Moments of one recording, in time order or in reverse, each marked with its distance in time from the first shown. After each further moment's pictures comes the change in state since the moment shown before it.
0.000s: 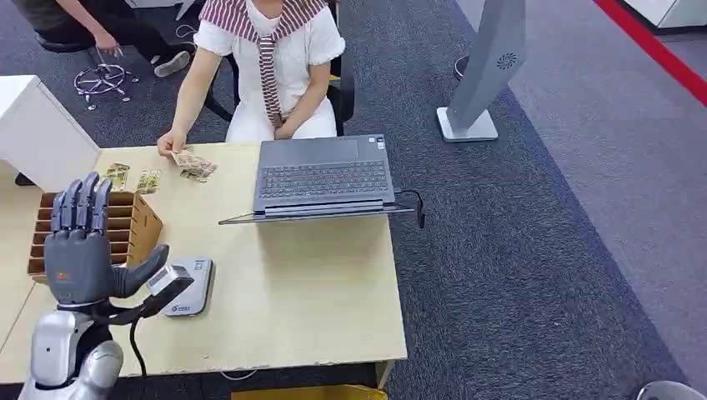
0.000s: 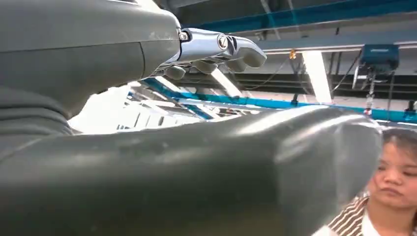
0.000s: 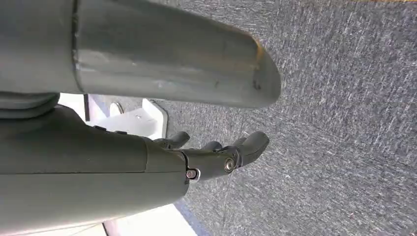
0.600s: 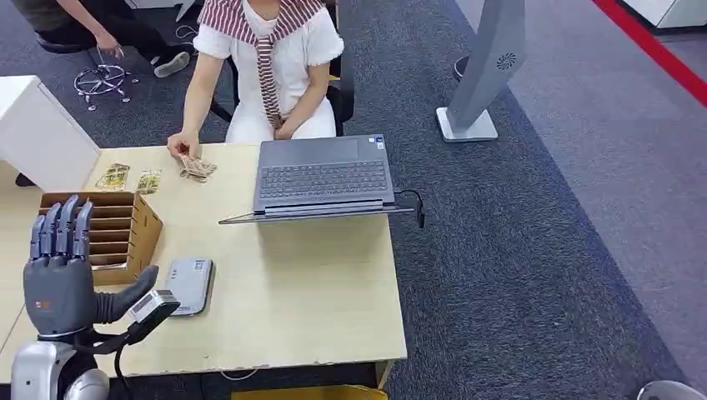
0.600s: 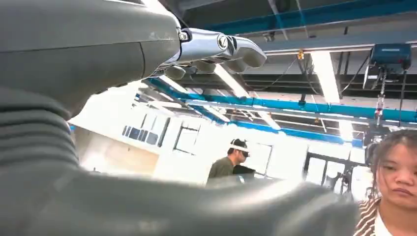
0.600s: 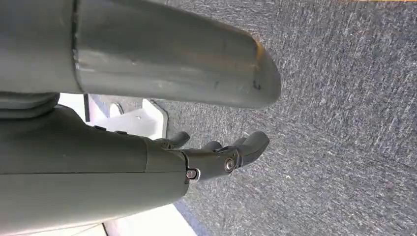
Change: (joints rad) left arm 0.106 0.007 0.059 -0.088 0.013 0.000 -0.025; right arm 0.000 0.000 0.000 0.000 -0.002 -0.001 0.001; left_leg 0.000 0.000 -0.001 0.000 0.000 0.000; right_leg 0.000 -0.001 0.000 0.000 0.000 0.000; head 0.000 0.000
